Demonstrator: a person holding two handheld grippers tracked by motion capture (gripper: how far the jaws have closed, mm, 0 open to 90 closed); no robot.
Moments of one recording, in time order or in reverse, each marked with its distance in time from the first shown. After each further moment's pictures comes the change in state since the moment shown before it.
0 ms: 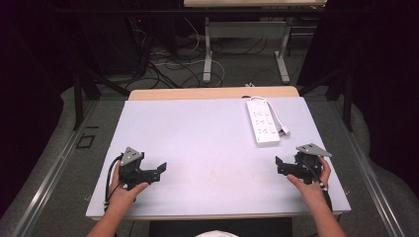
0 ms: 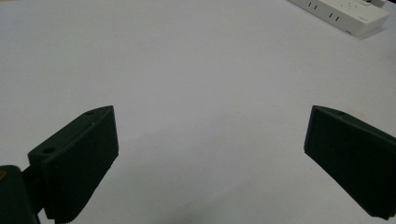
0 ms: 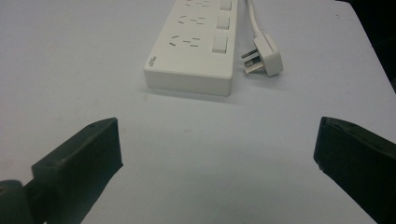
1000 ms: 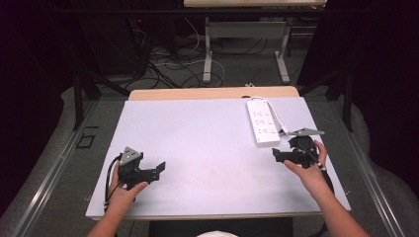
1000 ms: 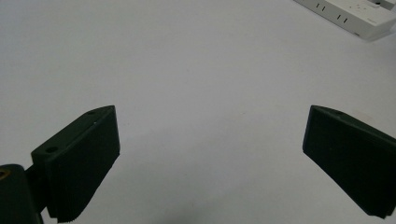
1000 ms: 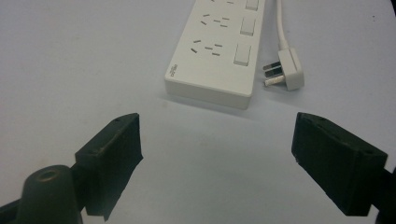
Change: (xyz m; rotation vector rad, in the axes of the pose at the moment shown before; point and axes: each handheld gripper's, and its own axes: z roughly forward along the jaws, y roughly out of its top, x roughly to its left) left arm 0.002 -0.001 0.001 0.001 0.019 -0.020; right arm 0.005 0.050 0.007 0.163 0.069 -0.053
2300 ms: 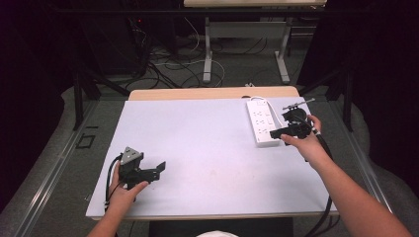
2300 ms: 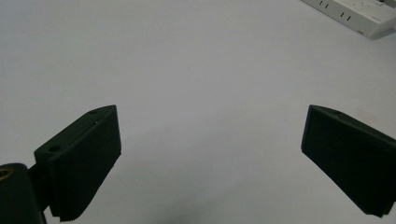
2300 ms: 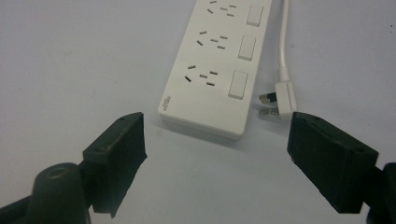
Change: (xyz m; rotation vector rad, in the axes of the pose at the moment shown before) left arm 0.001 -0.001 0.002 0.008 0.001 -0.005; right arm -0.013 0.074 0.021 0.191 0.028 -0.001
